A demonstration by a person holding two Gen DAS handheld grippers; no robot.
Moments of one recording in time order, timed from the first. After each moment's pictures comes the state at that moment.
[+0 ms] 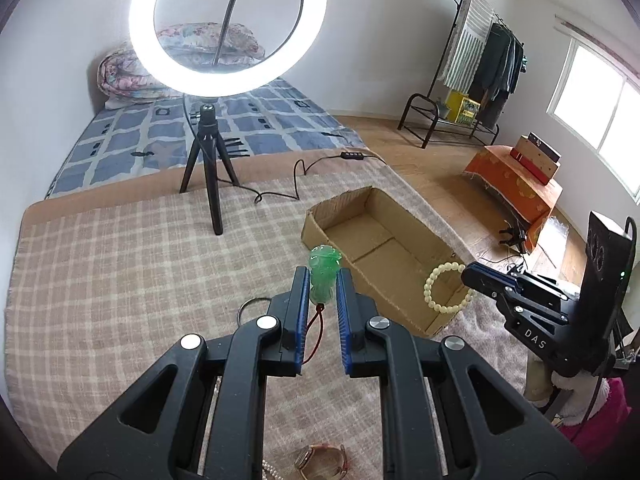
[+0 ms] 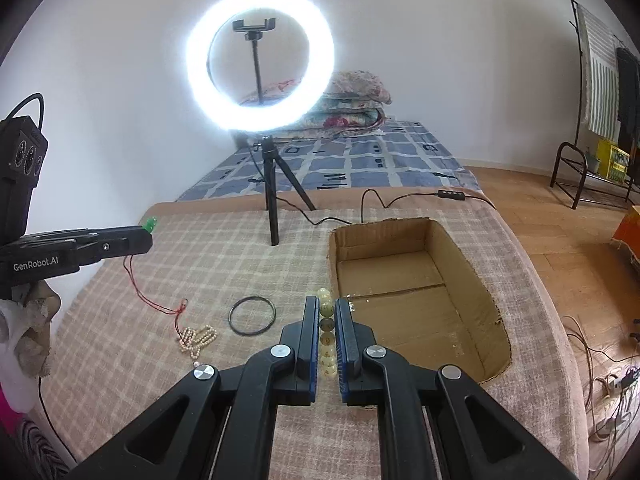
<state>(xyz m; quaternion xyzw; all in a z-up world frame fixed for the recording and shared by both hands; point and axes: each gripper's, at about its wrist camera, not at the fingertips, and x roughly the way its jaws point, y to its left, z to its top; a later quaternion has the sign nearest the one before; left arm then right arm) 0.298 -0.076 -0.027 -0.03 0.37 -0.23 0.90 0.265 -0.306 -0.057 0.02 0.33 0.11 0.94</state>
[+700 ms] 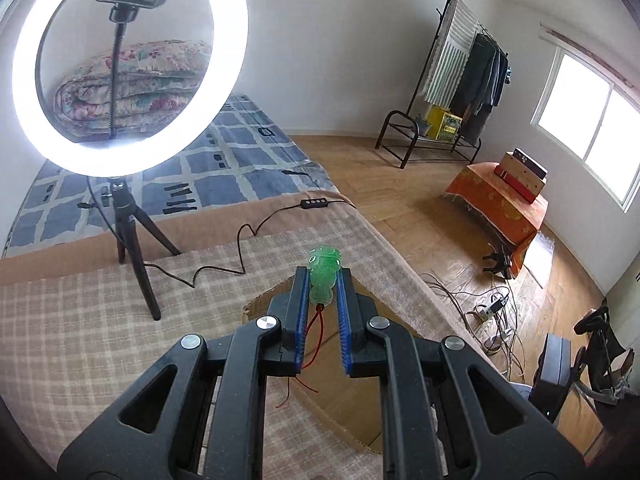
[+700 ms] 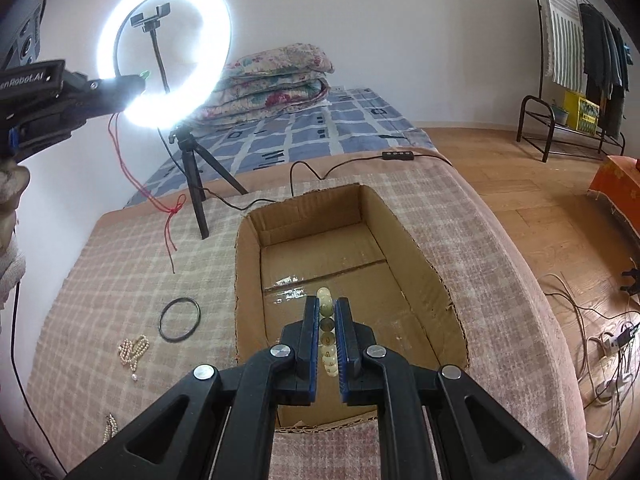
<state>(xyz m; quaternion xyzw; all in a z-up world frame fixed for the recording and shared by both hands) 0.400 -0.179 0.004 -0.05 0.35 -0.26 0.90 0.309 -0.363 -0.098 0.06 0.39 0.05 0.92</state>
